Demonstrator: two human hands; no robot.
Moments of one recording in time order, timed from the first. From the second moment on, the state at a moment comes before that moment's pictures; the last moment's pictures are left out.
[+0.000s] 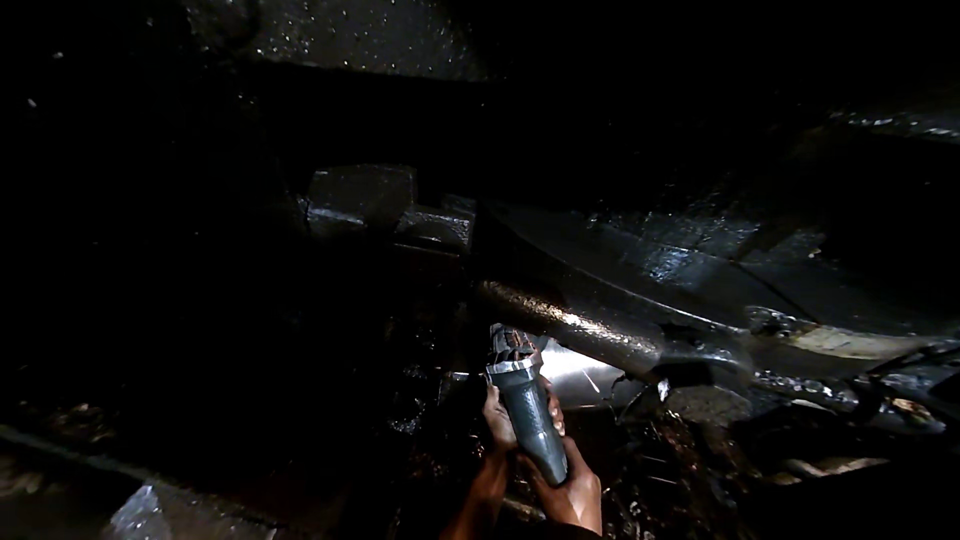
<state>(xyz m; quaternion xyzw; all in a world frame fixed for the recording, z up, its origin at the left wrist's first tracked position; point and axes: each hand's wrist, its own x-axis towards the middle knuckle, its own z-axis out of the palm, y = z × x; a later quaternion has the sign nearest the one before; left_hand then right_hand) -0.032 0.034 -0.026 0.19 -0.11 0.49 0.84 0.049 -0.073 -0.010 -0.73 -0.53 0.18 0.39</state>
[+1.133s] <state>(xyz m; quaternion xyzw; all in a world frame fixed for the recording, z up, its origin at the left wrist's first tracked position) -0.077 -0.047 -0.034 0.23 0.26 0.58 0.73 0.023 -0.080 -0.001 -0.77 -0.55 0.07 0.33</state>
